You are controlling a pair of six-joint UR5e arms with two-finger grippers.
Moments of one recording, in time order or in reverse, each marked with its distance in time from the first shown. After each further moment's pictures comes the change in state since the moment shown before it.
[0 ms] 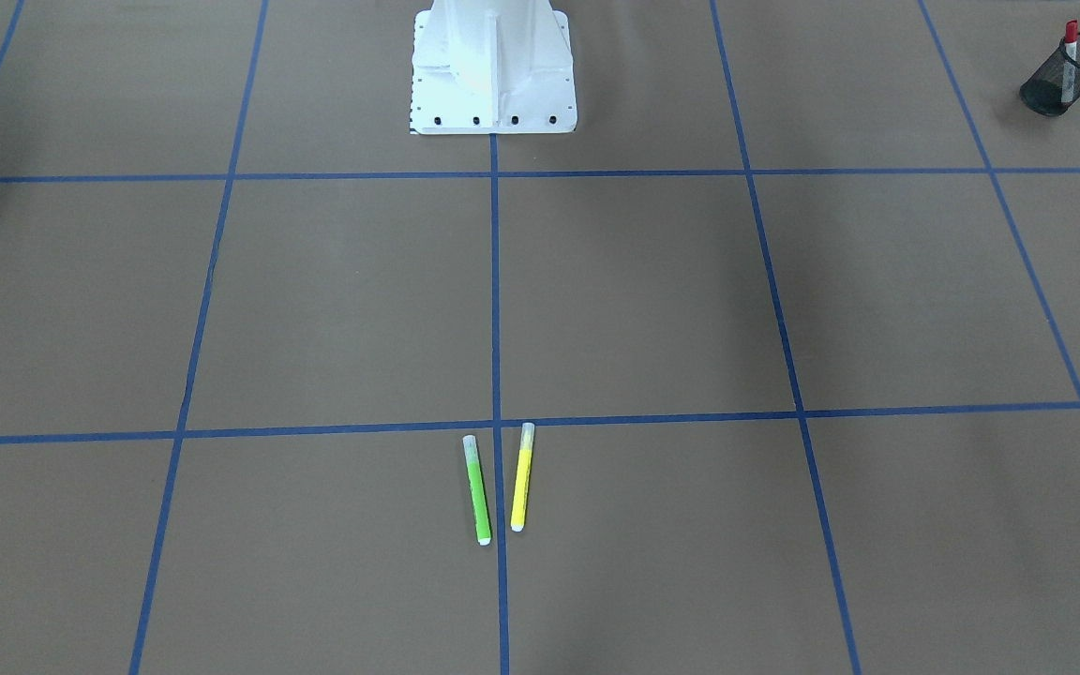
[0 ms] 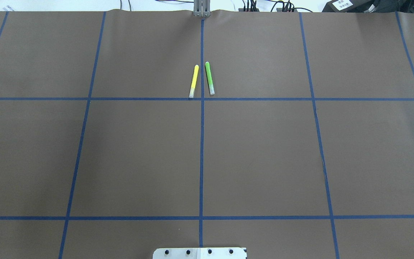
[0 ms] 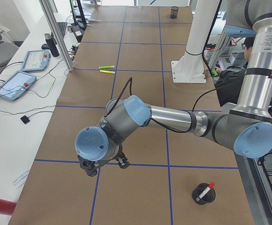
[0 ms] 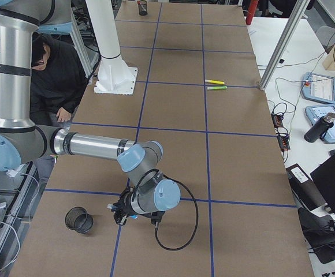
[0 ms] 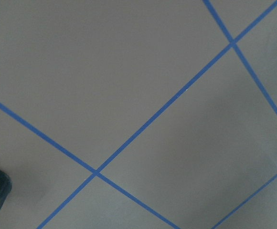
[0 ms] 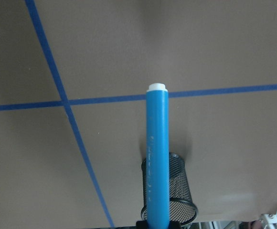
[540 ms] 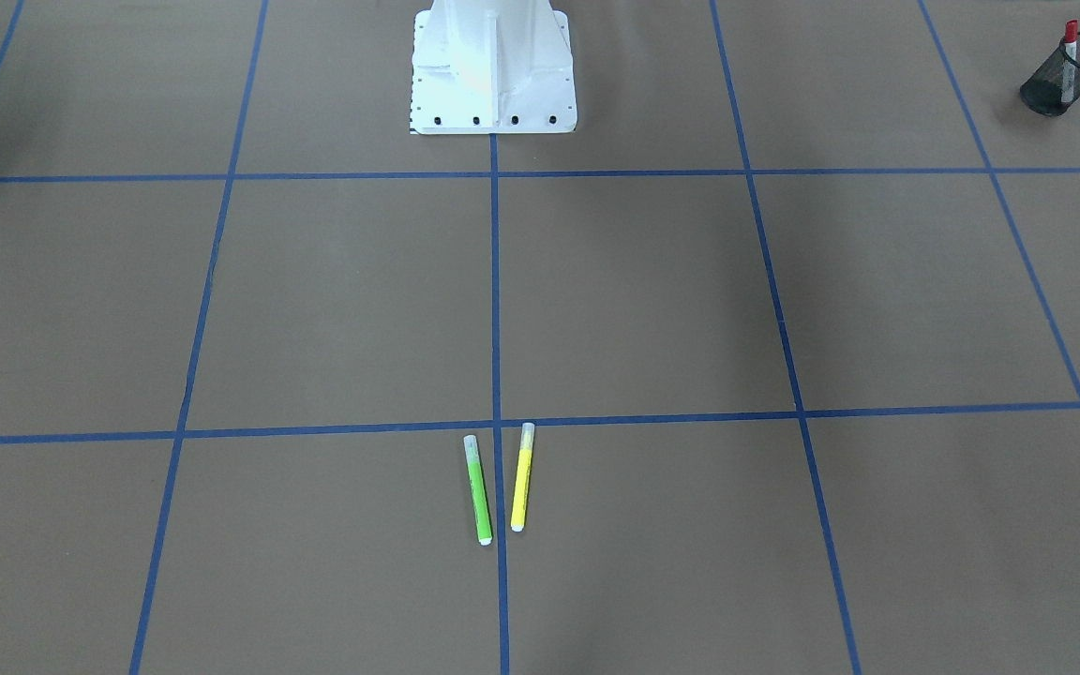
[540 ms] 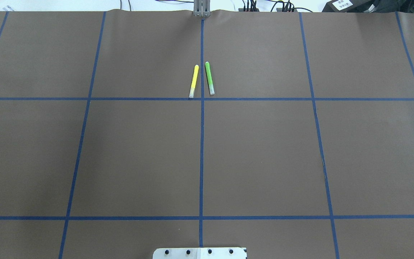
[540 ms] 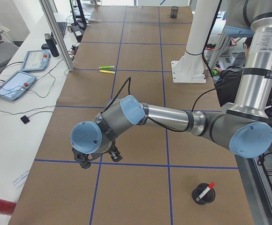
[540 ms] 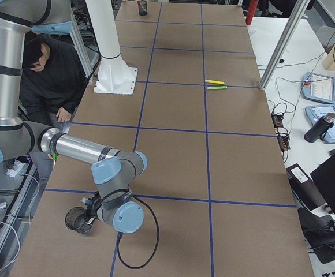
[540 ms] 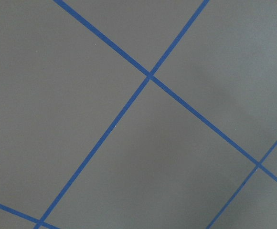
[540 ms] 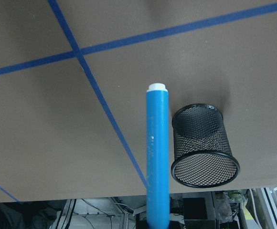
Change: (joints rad) left arm 0.040 0.000 -0.006 -0.020 -0.076 -0.019; right arm 0.122 -0.117 -0.001 -0.123 0.016 -0.104
